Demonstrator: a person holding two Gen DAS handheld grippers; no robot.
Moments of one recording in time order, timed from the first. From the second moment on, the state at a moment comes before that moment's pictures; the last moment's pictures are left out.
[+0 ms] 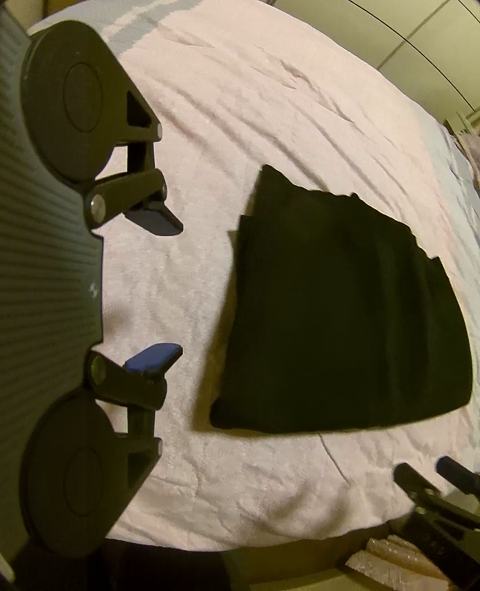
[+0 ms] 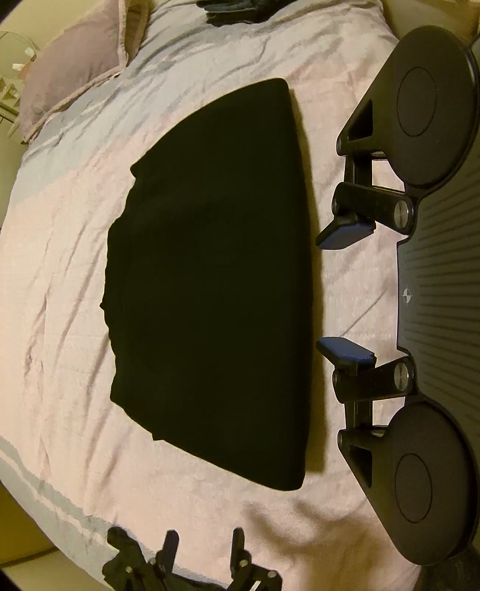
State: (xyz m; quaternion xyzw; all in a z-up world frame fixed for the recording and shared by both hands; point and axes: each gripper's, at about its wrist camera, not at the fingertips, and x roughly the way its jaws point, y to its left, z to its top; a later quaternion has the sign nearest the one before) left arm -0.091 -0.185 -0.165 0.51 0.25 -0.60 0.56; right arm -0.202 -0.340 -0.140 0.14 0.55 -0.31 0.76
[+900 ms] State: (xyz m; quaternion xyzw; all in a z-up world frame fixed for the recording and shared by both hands) left arm -0.046 -0.220 -0.298 0.58 -0.15 -0.69 0.40; right arm -0.140 -0.245 -0.275 -0.22 0.56 -0.17 0.78
